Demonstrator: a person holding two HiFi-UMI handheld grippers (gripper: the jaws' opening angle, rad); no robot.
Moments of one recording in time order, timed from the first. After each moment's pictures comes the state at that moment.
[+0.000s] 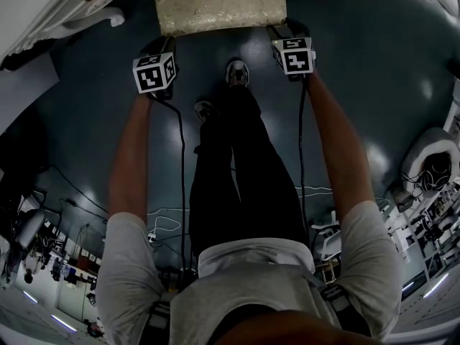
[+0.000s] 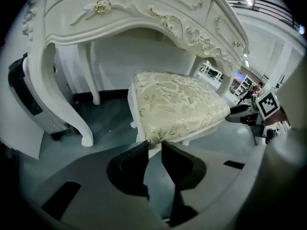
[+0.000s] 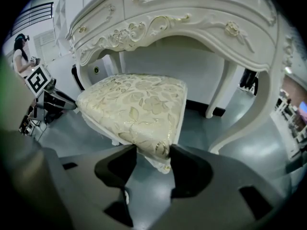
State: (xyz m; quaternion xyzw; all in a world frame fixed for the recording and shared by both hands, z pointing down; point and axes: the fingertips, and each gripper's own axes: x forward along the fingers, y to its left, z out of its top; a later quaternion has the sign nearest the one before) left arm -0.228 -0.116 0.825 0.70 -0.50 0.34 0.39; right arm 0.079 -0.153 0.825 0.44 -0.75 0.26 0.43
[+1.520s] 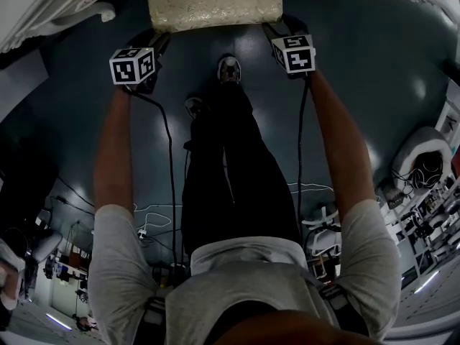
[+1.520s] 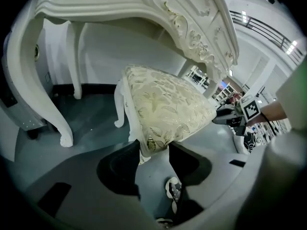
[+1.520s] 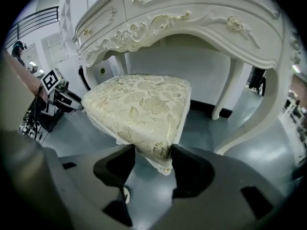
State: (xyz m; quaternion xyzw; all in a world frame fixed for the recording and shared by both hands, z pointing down) left arm -0.224 -0.126 0.836 0.75 -0.41 0.29 0.43; right arm 0.078 -0.155 0.829 0.40 -0.77 0.26 0.42
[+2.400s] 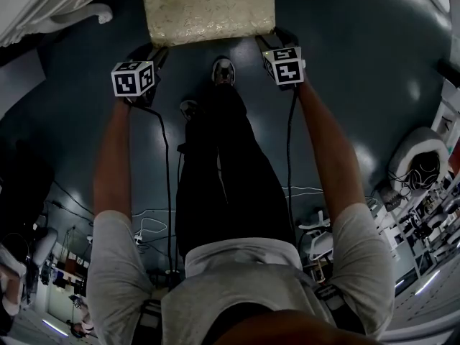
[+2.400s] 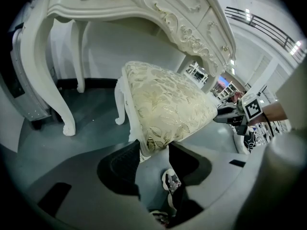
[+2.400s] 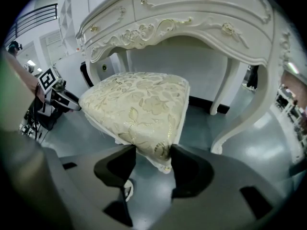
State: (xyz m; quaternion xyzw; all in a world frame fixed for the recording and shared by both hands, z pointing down) left arm -0.217 -0.080 0.837 0.74 -0.42 0.30 0.44; right arm 0.083 -0.115 0.829 0.41 -0.76 0.26 0.43
